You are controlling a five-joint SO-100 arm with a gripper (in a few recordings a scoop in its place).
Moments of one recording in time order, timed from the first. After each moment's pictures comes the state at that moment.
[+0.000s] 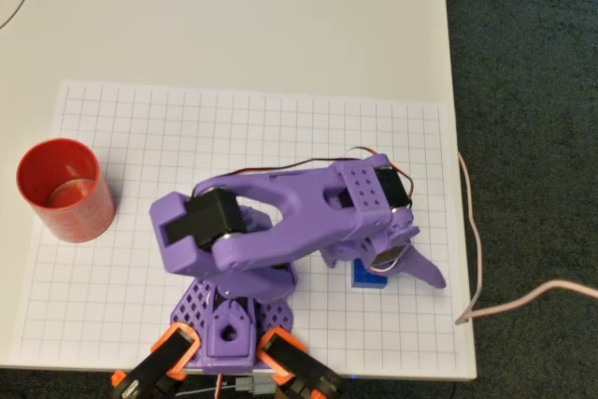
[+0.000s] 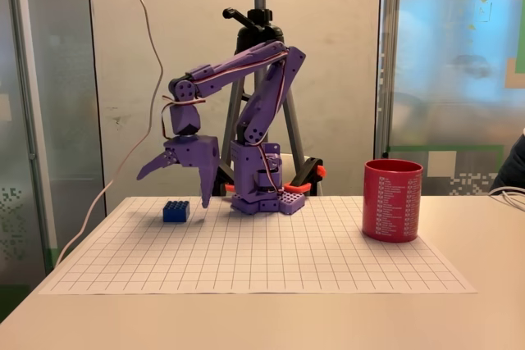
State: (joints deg) arm 69.7 121.6 146.4 70.6 33.1
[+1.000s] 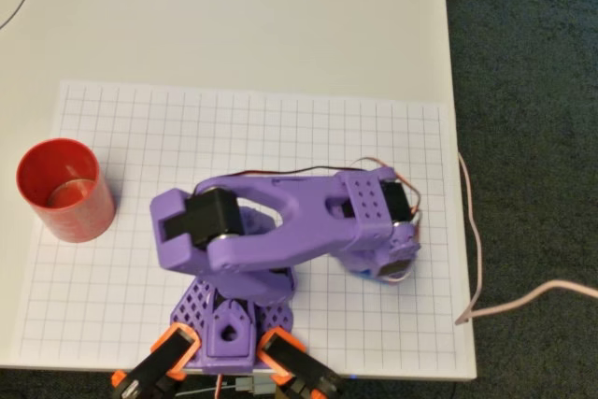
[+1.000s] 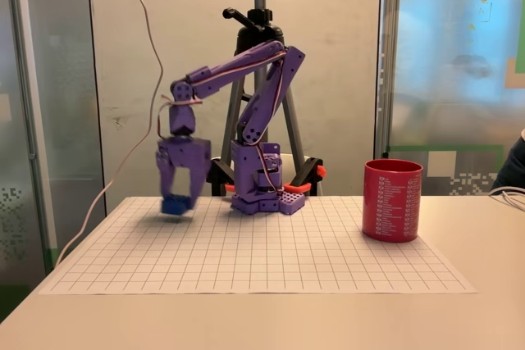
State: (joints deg) arm 74.8 124.4 143.2 65.7 26.5
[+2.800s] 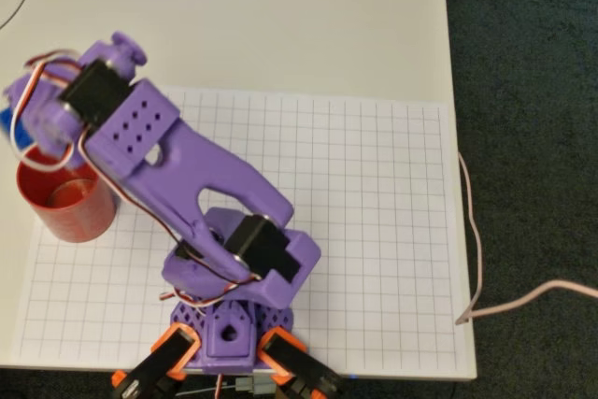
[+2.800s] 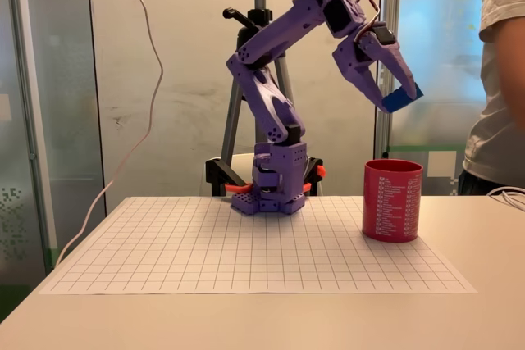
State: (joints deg) arm -63.4 131.7 97.3 93.4 12.5
